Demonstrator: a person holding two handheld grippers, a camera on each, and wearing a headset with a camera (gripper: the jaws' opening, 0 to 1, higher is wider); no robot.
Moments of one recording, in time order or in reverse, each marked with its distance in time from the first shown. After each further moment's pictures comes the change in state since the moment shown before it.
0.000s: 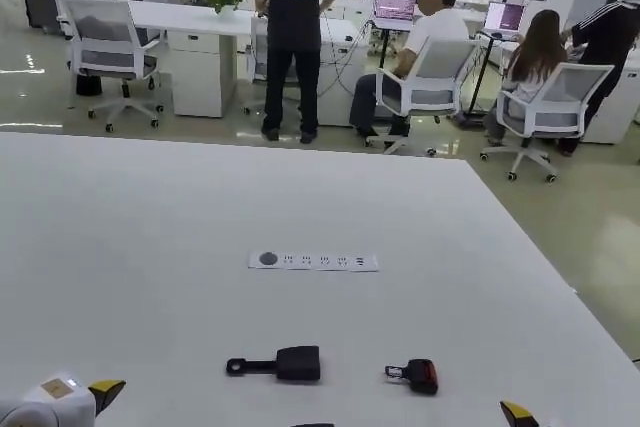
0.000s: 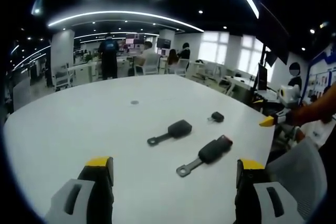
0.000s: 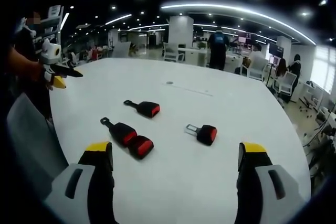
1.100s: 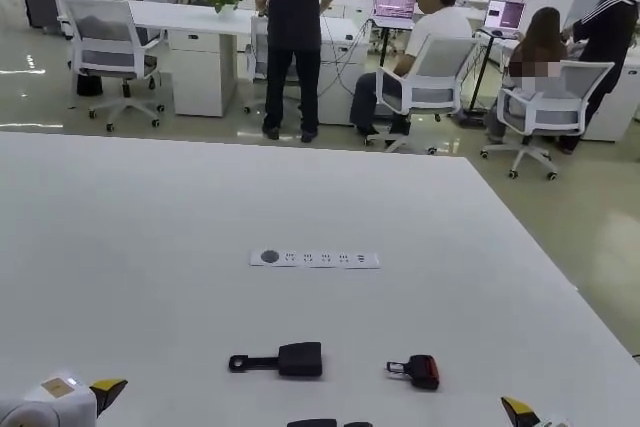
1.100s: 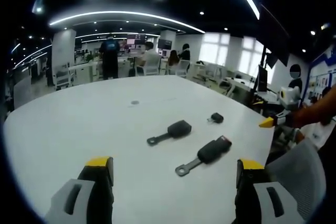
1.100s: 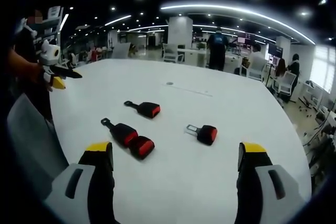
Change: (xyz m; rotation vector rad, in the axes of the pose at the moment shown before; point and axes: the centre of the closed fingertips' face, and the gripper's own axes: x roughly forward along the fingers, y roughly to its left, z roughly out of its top) left arm -0.003 -0.005 0.000 -0.009 -0.008 0.001; right arm -0.003 0.003 0.002 0.006 -0.007 -0.005
